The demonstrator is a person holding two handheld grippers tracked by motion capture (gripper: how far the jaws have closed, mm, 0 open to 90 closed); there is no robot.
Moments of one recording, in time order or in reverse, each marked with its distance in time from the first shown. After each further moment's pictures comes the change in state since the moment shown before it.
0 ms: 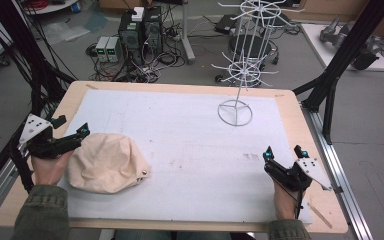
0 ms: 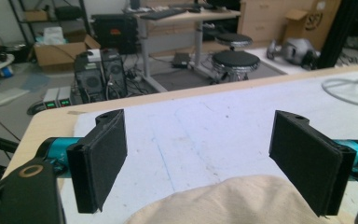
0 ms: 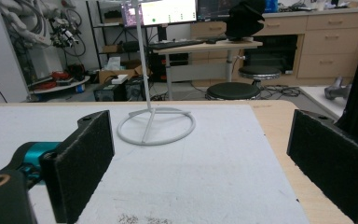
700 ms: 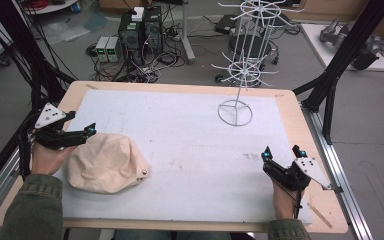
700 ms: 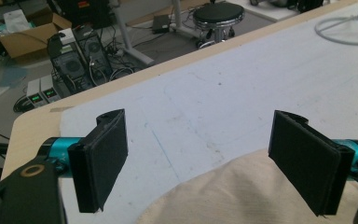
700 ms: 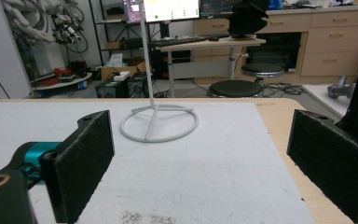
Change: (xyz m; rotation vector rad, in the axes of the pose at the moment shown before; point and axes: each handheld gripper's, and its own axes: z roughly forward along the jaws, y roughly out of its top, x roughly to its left) left arm 0.004 0.015 0.027 0.174 -0.095 0.162; right arm 0.002 -0.001 0.002 0.013 0.010 -0.003
